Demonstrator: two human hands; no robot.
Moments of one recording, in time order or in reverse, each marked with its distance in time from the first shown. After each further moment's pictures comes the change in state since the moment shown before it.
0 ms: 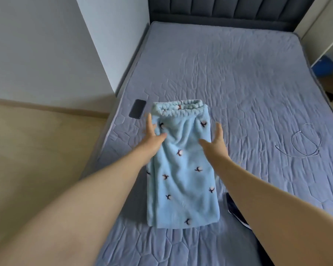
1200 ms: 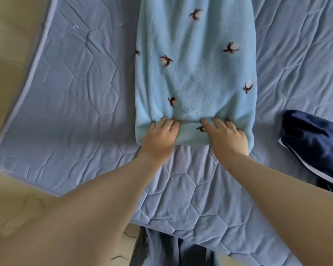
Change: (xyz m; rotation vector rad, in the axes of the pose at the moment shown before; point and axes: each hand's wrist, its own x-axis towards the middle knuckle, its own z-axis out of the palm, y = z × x) left_hand -0.030 -0.366 0.142 1.207 -0.033 0.373; right_hand 0.017 0.362 0.082 -1.268 -0.468 -0.225
